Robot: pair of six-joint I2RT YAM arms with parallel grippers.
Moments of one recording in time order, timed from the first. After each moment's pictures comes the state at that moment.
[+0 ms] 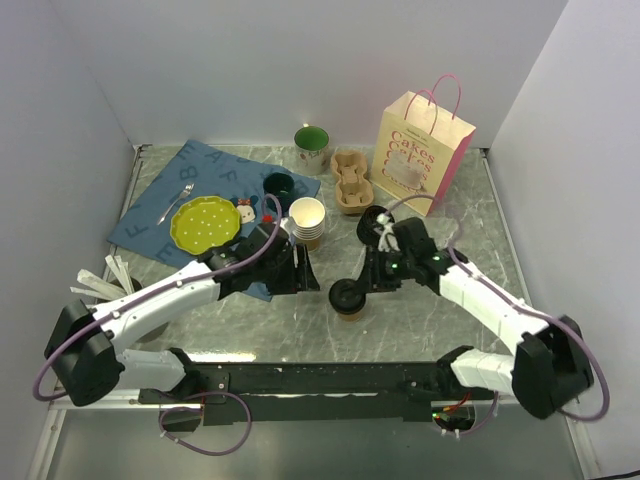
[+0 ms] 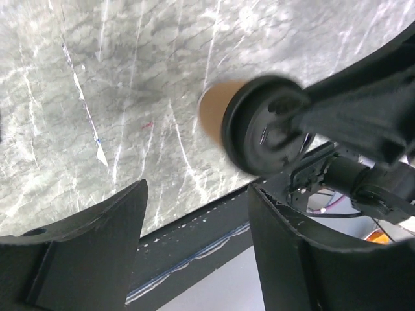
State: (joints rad) left arm -0.81 1.27 0.93 -0.49 0.13 -0.86; right arm 0.48 1.21 0.76 -0.49 -0.46 0.47
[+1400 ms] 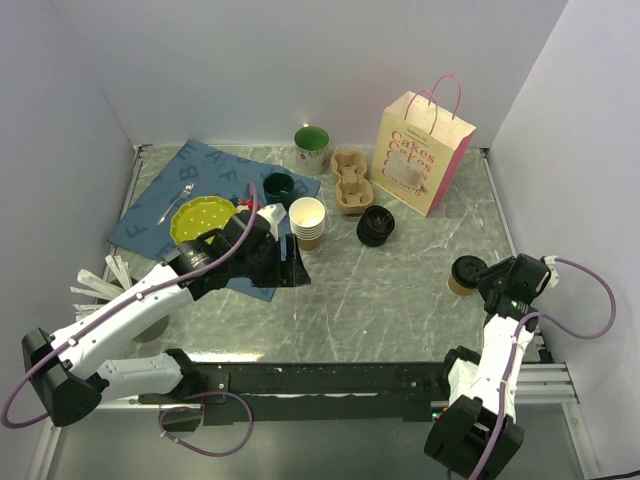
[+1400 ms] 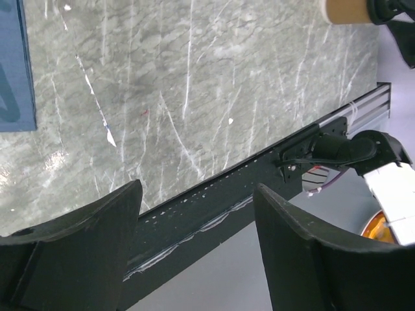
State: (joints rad) left arm -0.81 1.13 1.08 -0.72 0.11 -0.76; right arm -0.56 0.72 0.50 -0.50 -0.08 0.63
